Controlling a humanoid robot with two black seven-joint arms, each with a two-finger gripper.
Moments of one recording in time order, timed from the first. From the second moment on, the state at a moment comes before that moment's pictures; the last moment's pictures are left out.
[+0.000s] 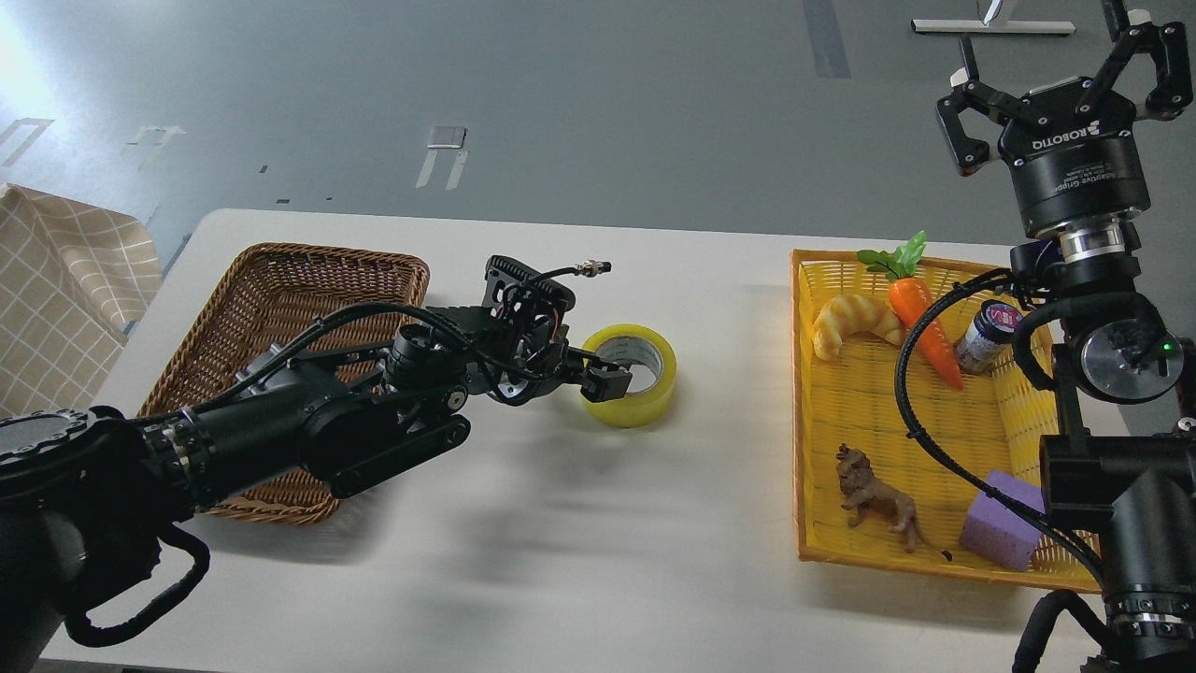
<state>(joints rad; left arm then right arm) -0.88 0.19 -0.30 -0.99 1.83 -0.33 0.11 0.52 0.00 1.72 1.13 -0.24 0.46 -0.12</state>
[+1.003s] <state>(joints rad) -0.89 0.16 -0.30 -0.98 1.82 -0.36 0.11 0.50 0.00 1.73 1.14 -0.24 0.47 -0.12</state>
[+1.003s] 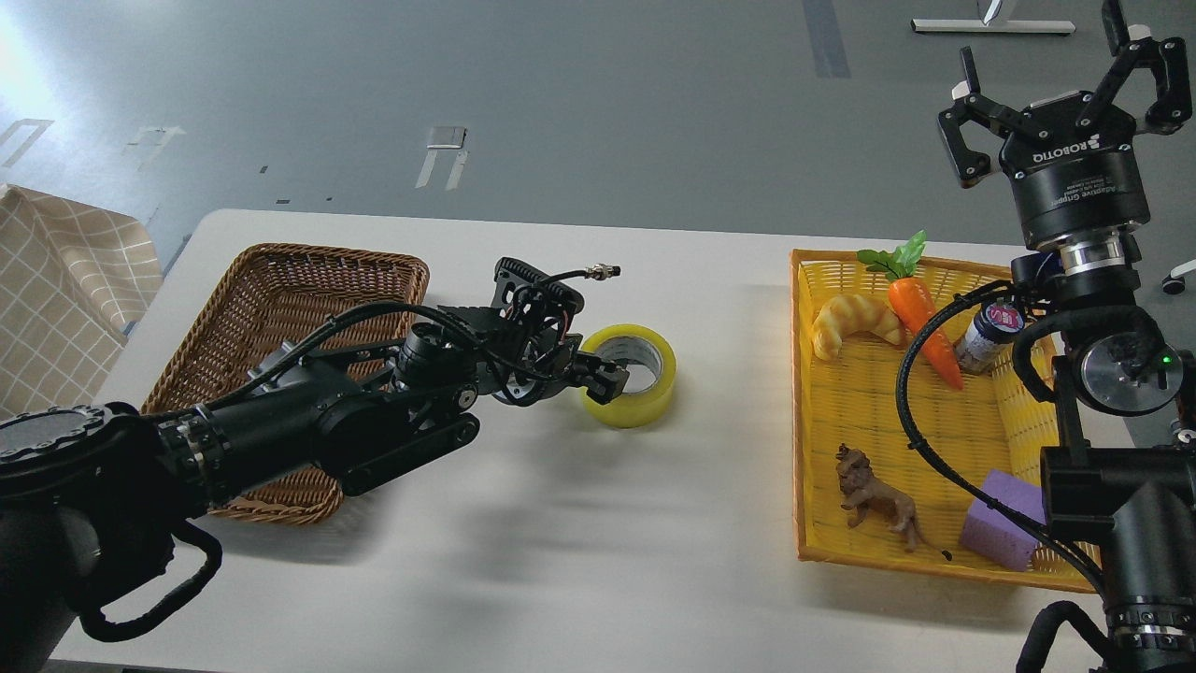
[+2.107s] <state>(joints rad) -1.05 0.25 -0.30 -0.99 1.80 -0.43 0.06 0.48 0.00 1.72 1.14 -0.24 0.47 -0.12</state>
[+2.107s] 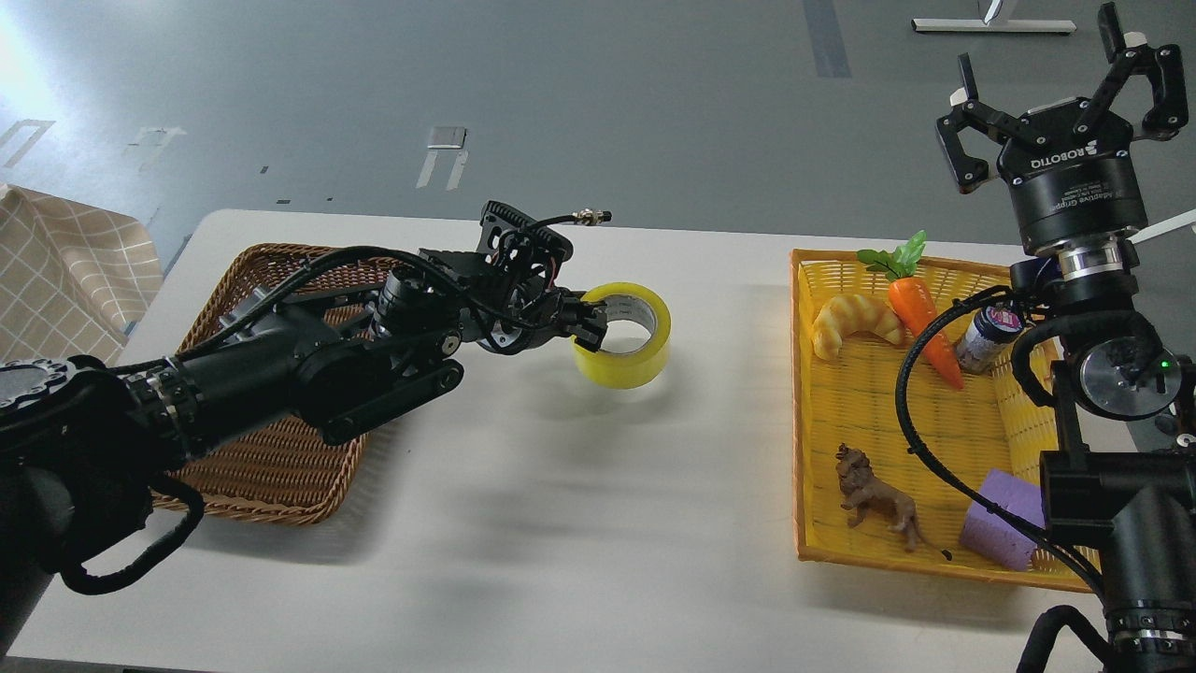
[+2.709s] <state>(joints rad) -1.10 0.75 -0.30 -1.17 1.77 -0.46 -0.03 0.48 0.00 1.72 1.14 -0.24 0.47 -0.12</state>
